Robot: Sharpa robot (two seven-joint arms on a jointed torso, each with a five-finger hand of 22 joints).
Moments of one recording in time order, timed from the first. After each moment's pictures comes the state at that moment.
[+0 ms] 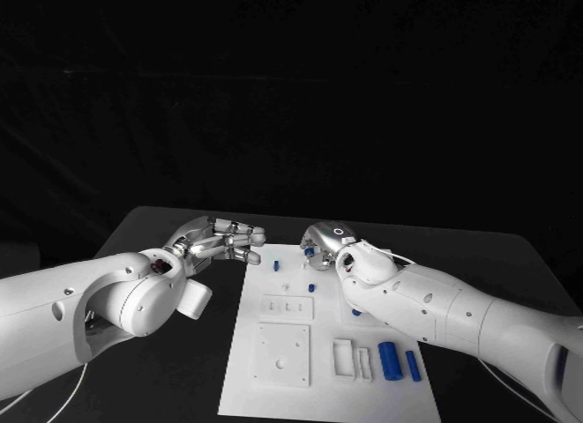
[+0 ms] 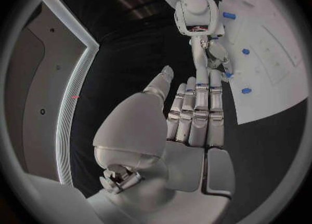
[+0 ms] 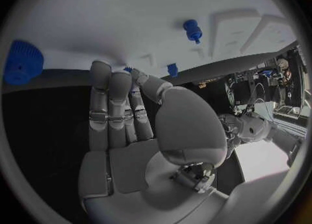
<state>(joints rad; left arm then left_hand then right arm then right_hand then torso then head) 1.41 -0.83 -0.17 1.59 -0.12 -0.29 0.20 1.34 0.01 0.08 -0.08 0.11 1.02 0.14 0.06 0.06 1.17 0.11 0.05 0.06 1.30 0.06 0.19 0.08 0.05 0.98 0.04 0.44 0.17 1.12 -0.40 0.08 0.95 -1.79 -0.45 -0.19 1.30 -0.08 0.69 -0.23 0.05 1.13 0.10 0.06 0.07 1.25 0.08 0.05 0.05 1.44 -0.03 0.91 0.52 0.13 1.46 -0.05 0.45 1.04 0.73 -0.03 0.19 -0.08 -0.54</state>
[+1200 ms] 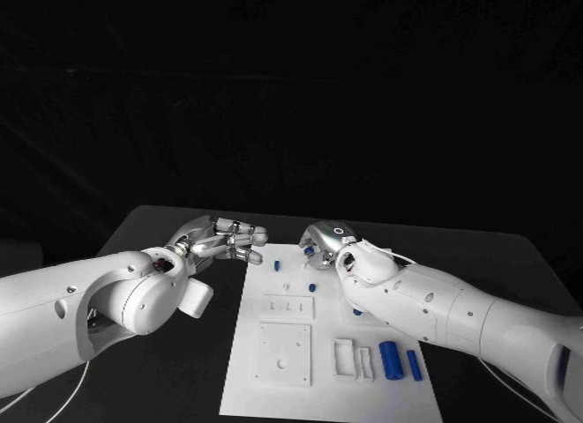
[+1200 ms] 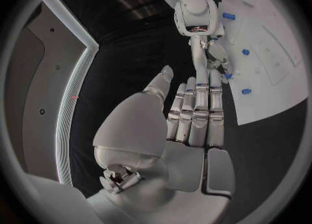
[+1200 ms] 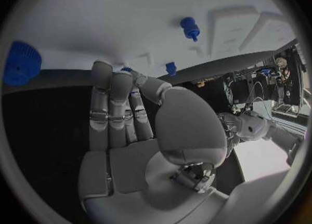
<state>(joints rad) 1.41 -0.83 -0.17 1.59 -0.12 -0.28 0.20 1.34 0.01 0.08 -0.08 0.11 1.02 0.14 0.06 0.06 1.17 0.11 0.05 0.06 1.30 0.06 0.19 0.08 0.05 0.98 0.04 0.44 0.17 1.12 -0.40 0.08 0.95 -1.77 -0.45 -0.17 1.30 -0.09 0.74 -0.23 0.05 1.11 0.10 0.06 0.07 1.20 0.07 0.06 0.06 1.44 -0.03 0.91 0.52 0.15 1.47 -0.05 0.44 1.06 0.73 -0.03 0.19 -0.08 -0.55</state>
